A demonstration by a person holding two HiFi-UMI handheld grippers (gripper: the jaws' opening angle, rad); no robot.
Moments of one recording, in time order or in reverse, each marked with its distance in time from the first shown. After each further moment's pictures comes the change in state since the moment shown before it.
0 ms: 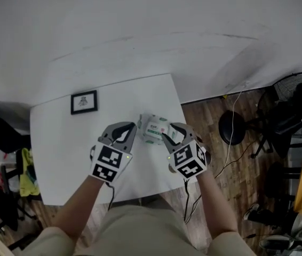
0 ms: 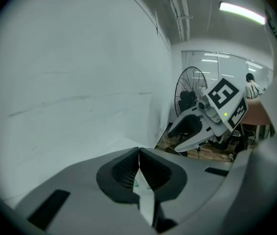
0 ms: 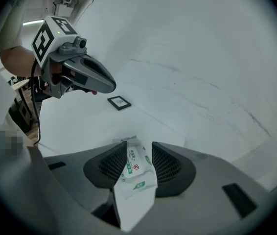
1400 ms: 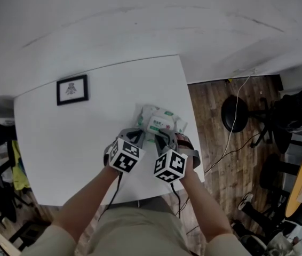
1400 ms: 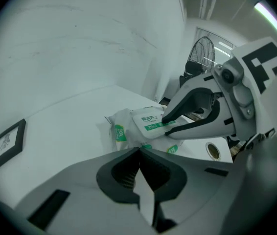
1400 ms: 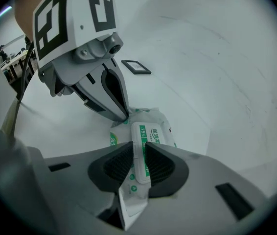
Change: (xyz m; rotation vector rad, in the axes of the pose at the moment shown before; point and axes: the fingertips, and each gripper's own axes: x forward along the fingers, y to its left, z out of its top) left arm 0.123 -0.025 -0.182 -0.140 0.375 -0.138; right arm 0.122 0.054 -0.083 -0.235 0.228 0.049
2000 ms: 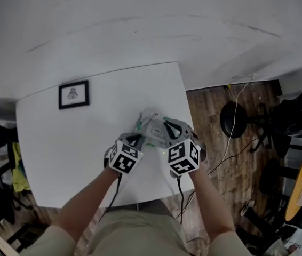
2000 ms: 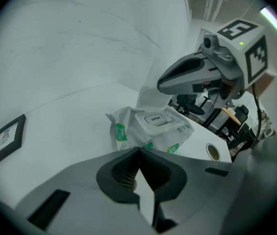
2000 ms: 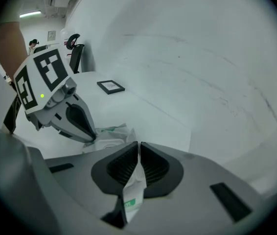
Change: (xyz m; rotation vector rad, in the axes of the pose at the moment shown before) left arm 0.001 0.000 -0.004 -0.033 0.018 -0.002; right arm -0.027 -0.076 0.016 0.230 -0.155 -0.069
